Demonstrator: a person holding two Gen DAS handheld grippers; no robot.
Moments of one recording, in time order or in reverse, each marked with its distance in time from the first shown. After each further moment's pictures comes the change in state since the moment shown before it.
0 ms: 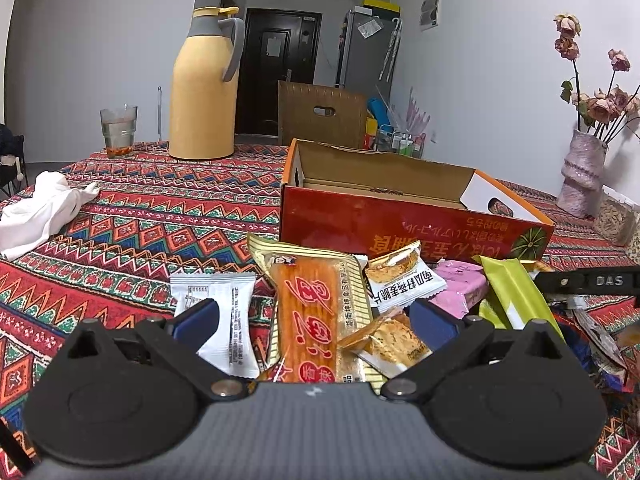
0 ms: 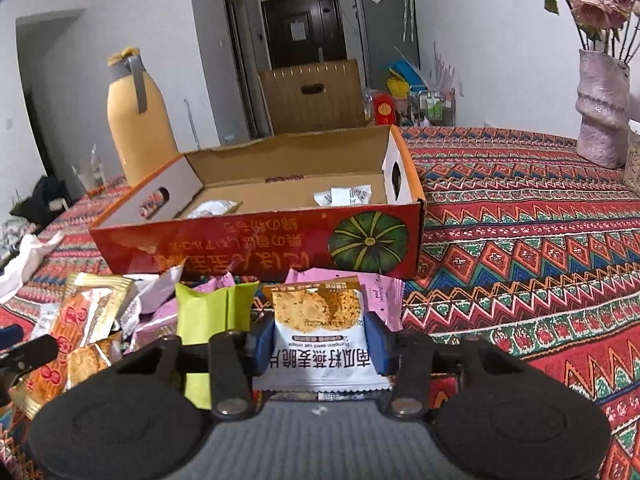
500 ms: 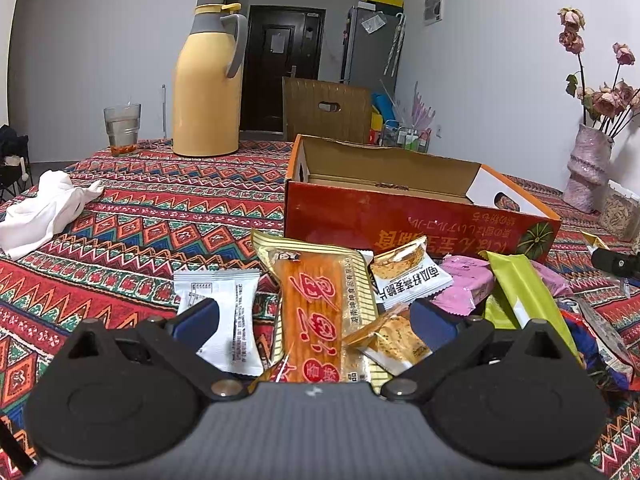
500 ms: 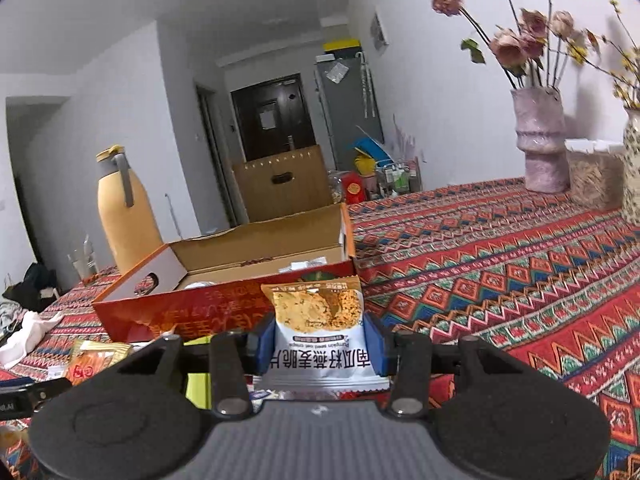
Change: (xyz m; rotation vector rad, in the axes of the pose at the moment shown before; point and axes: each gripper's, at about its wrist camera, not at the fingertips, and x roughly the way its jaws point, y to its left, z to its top) left arm 0.003 -0.002 0.000 0.008 0.015 0.026; right arm -0.052 -0.030 -0.027 0.114 -0.275 -0.043
